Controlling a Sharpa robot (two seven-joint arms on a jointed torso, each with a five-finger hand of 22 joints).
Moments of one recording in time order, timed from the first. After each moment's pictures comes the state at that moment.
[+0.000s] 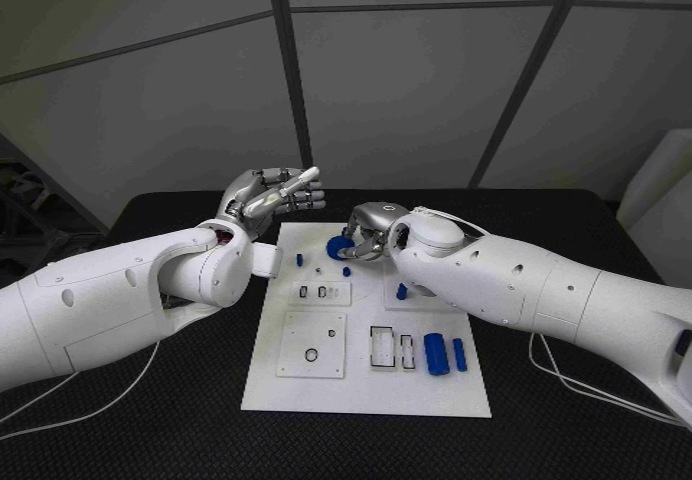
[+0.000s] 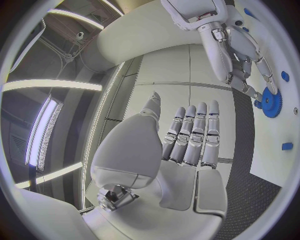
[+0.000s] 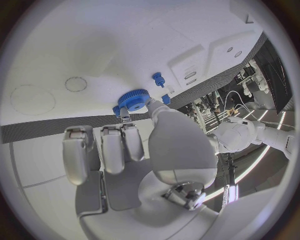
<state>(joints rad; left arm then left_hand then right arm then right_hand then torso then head) 1.24 -0.86 0.01 1.54 0.00 -0.40 0.45 1.37 0.00 -0.04 0.08 0.05 0.86 0.22 0.20 0.07 0.91 0.19 0.20 0.06 0.98 0.16 0.11 0.07 0.19 0.77 0.26 0.37 0.16 1.24 -0.31 -0.01 1.07 -1.60 -0.19 -0.27 1.18 -0.10 0.22 0.23 0.19 0.93 0.13 0.07 0.08 1.46 0.04 1.40 1.31 1.47 -0.03 1.47 1.31 0.02 1.47 0.08 1.57 1.31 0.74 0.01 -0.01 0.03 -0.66</state>
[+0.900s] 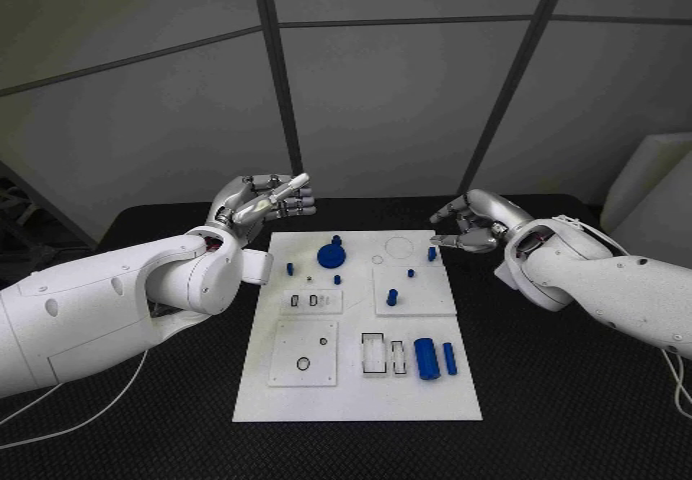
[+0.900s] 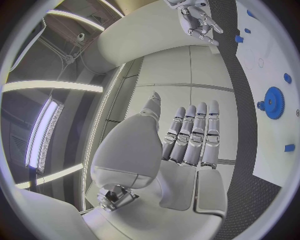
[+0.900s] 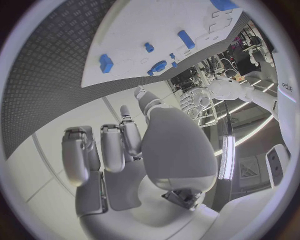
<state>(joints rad) 1.24 -0.89 0.01 1.55 0.00 -0.40 0.45 1.37 -0.01 -0.04 0.08 0.05 0.86 0.22 0.20 0.07 0.91 0.19 0.20 0.06 0.98 0.16 0.11 0.07 0.19 0.77 0.26 0.37 0.16 1.23 -0.81 0.02 1.32 -1.25 -0.42 0.02 1.35 -0.17 0.26 0.10 0.15 0.96 0.12 0.07 0.07 1.43 0.04 1.29 1.31 1.47 -0.03 1.43 1.27 0.01 1.47 0.08 1.57 1.31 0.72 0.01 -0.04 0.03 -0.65</state>
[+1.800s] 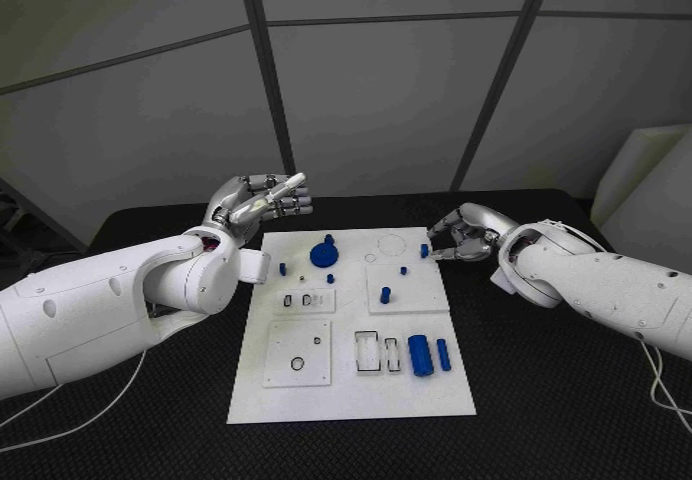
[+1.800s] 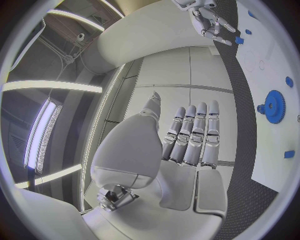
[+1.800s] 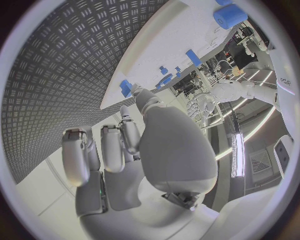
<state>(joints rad) 1.23 -0.87 0.01 1.53 0.00 -0.39 0.45 1.37 -0.01 -0.04 0.07 0.05 0.86 0.22 0.20 0.07 0.91 0.19 0.20 0.06 0.98 0.16 0.11 0.07 0.19 0.77 0.26 0.37 0.16 1.19 -0.73 0.02 1.16 -1.21 -0.28 0.08 1.39 -0.18 0.25 0.07 0.14 0.95 0.13 0.07 0.07 1.42 0.04 1.28 1.31 1.47 -0.03 1.44 1.30 0.01 1.47 0.08 1.57 1.31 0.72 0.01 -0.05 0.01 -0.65</state>
